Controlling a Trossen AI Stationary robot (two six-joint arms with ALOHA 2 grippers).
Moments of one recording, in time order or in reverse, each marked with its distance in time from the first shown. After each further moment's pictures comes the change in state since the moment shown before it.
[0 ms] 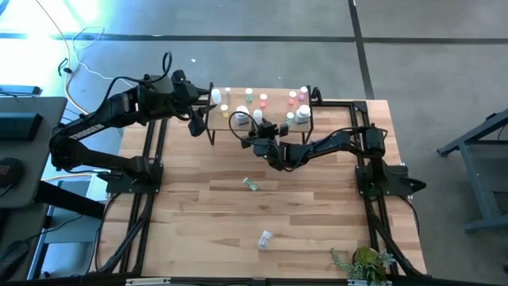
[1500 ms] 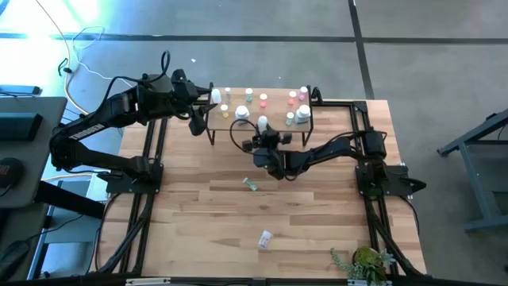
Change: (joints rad) left arm 0.000 0.000 0.000 0.030 0.011 -0.011; right arm 0.085 0.000 0.001 0.014 0.195 0.045
